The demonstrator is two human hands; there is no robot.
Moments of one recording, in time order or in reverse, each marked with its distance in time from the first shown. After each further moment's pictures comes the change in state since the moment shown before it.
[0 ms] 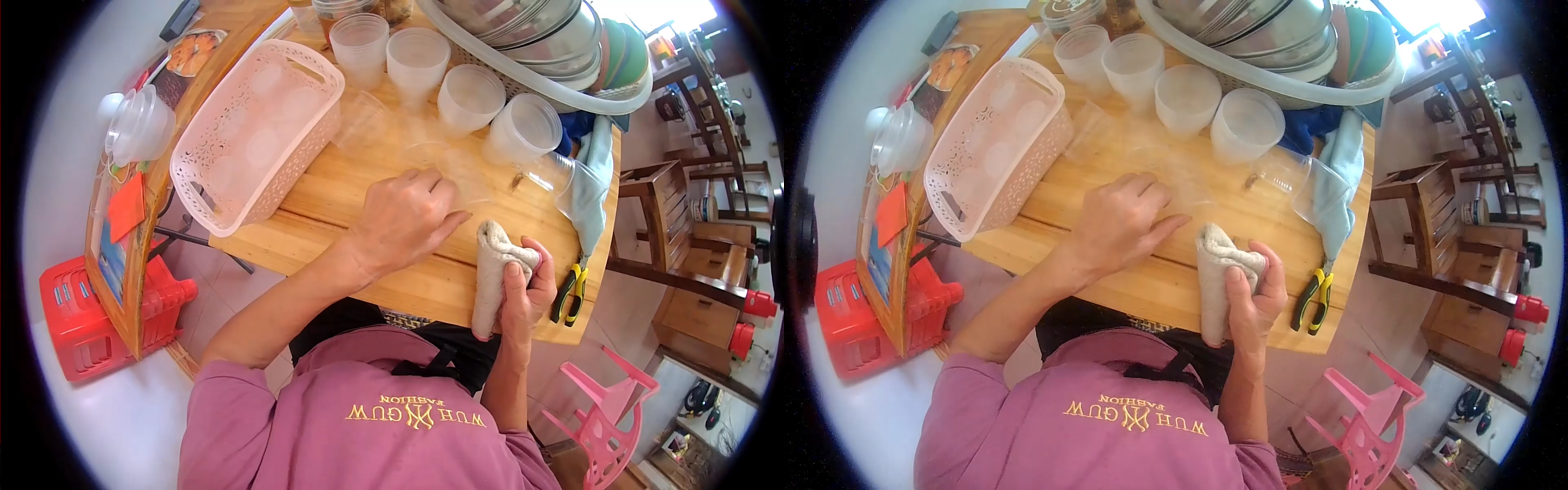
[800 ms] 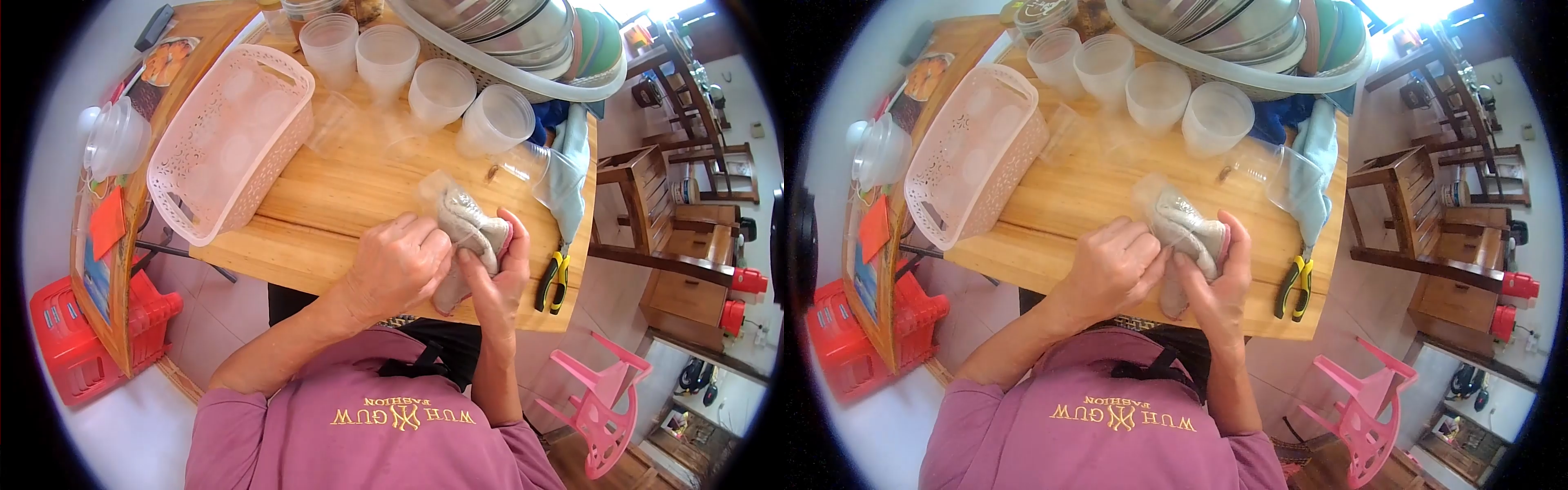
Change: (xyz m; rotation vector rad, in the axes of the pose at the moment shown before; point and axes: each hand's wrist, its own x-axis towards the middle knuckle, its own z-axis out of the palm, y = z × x) left_hand -0.026 0.038 0.011 -0.142 0.103 0.050; right_hand 0.006 -0.027 0.029 -0.093 -0.117 -0.034
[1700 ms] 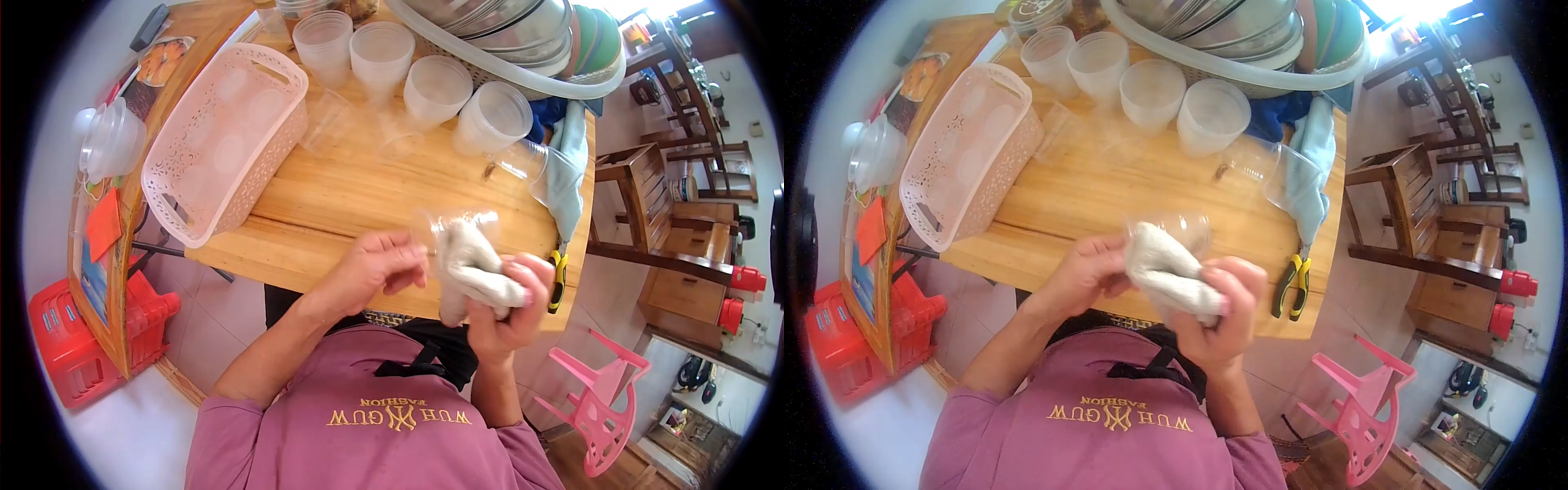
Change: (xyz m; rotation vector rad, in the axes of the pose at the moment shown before) left_hand -0.029 -0.021 -0.008 -1.480 -0.265 -0.928; right_hand -0.021 -0.015 -0.013 -0.405 0.066 -0.657
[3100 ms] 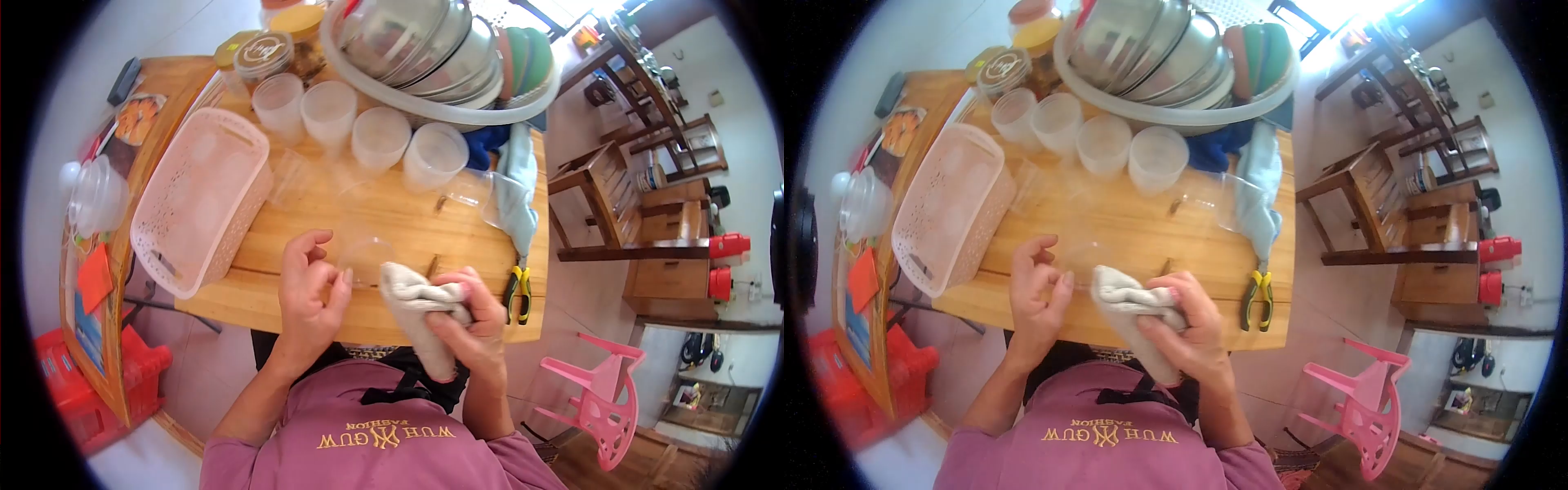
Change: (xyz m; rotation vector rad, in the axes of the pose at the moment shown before) left_hand -0.017 0.023 0.012 1.021 0.519 0.833; right_hand 0.026 -0.011 -0.023 0.301 -0.333 0.425
